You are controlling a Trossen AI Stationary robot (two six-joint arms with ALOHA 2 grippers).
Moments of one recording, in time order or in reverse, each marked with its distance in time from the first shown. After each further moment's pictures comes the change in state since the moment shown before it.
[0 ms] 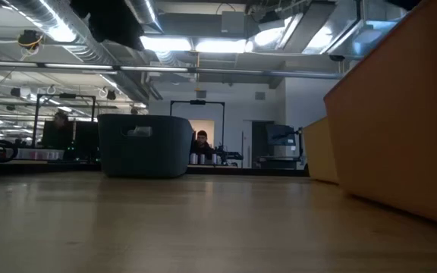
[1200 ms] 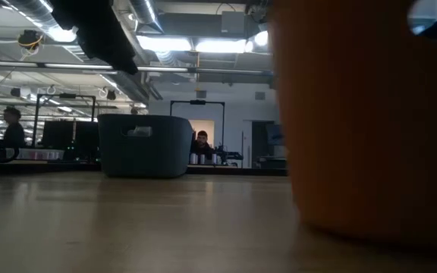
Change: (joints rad) left arm -0.136 0.195 0.000 0.040 -0.002 -0.179; right arm -0.194 0.397 0.113 0.040 0.042 -0.239
